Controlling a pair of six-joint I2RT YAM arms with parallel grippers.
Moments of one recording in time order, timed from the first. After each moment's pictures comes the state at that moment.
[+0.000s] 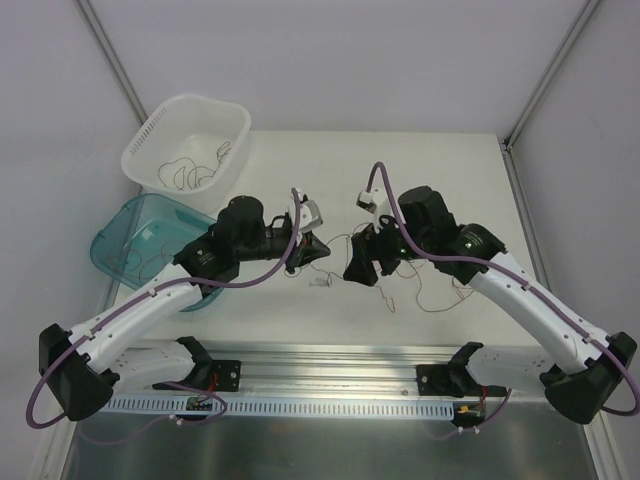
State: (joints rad) left arm -0.76 1.06 0.92 -0.18 0.52 0.11; right arm 0.75 1.15 1.18 -0.74 -0.43 0.13
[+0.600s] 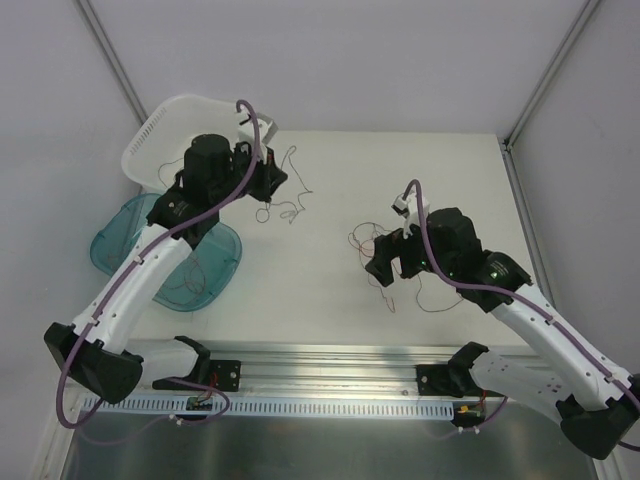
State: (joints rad) left arm -0.49 1.21 1.31 -0.40 0.22 -0.05; right arm 0.70 0.91 0.98 -0.66 -0.11 0.17
